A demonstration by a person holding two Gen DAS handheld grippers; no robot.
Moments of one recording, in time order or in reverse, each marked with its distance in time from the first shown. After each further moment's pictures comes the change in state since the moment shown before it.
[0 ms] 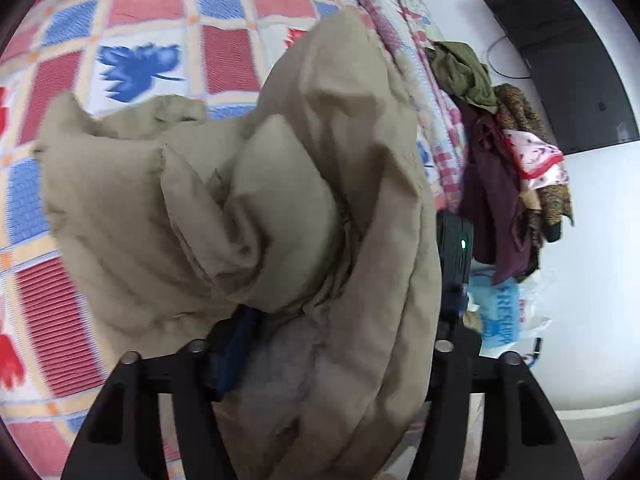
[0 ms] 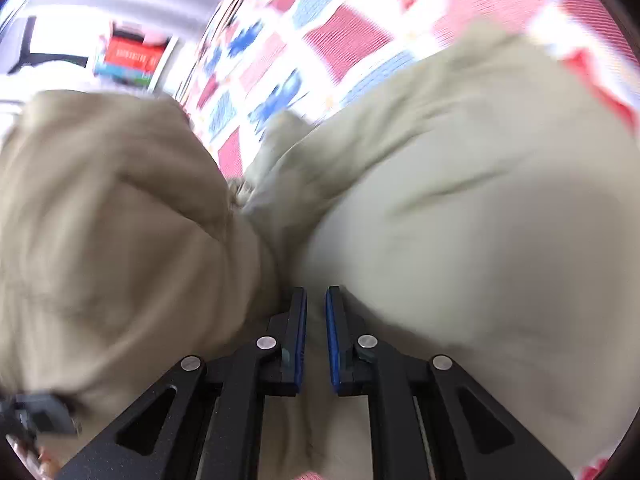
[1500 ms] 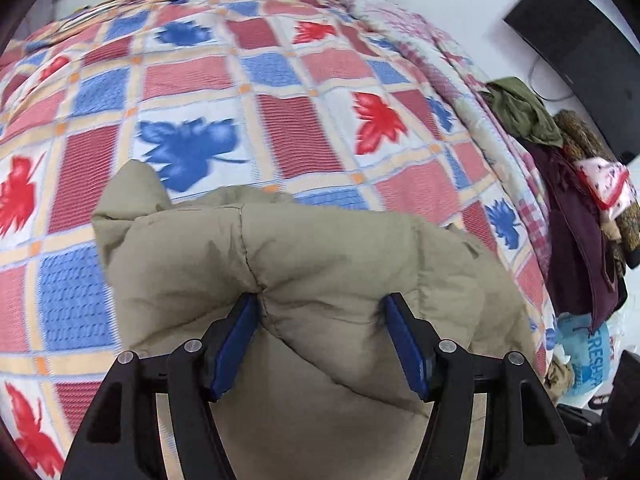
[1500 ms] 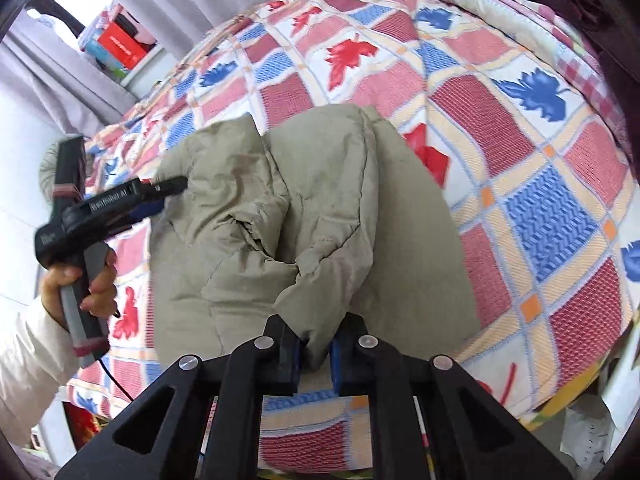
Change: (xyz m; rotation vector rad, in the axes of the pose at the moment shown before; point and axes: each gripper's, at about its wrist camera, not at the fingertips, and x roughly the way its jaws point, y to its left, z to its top) left arm 0.049 0.046 0.040 0.119 -0.290 0.284; right arm -0.130 -0.004 -0.069 -0.173 -0.156 -0.354
